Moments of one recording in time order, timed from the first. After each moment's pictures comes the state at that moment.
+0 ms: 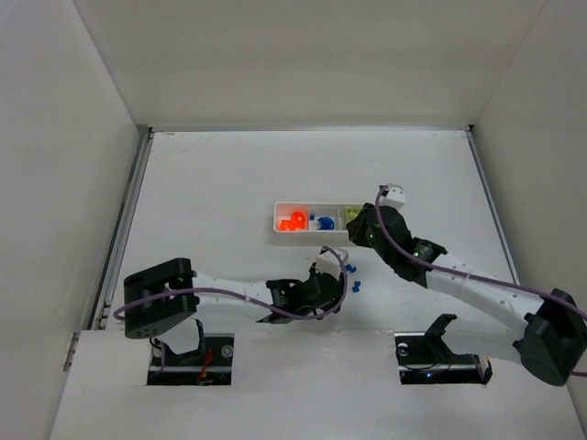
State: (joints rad) left arm -1.33 1.51 0.69 0.14 -0.41 -0.69; right arm 0.76 1.16 0.73 -0.10 0.40 0.74
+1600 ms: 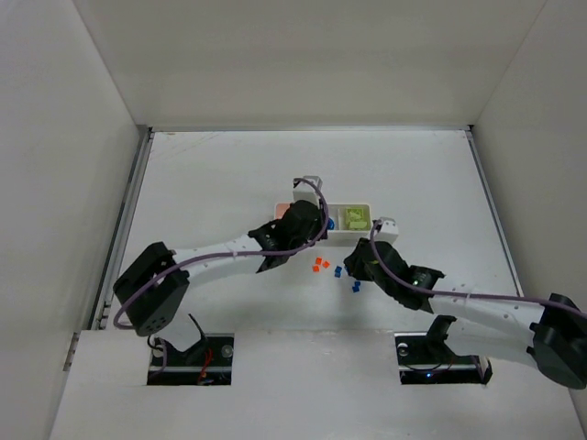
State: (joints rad) left arm -0.95 1.50 0.89 0.14 -0.36 -0.59; right arm 0.90 1.01 0.46 -0.09 0.43 0.84
